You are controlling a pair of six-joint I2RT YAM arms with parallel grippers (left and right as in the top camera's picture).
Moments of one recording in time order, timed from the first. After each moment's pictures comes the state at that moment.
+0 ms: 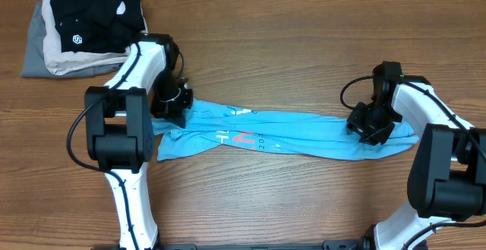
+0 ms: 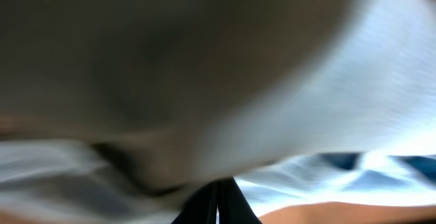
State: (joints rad) left arm -0.06 2.28 1.73 -1.39 0.16 -0.08; right arm -0.11 1.86 1.13 -0.93 -0.09 0.52
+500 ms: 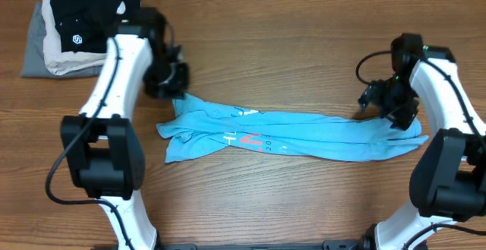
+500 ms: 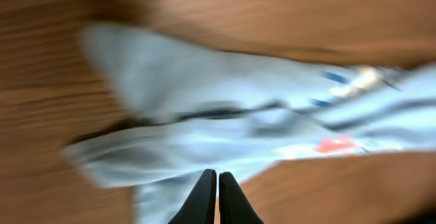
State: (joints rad) left arm -0.10 2.05 1.77 -1.32 0.27 -0.06; right arm -0.14 1.86 1.45 -1.24 0.03 0.53
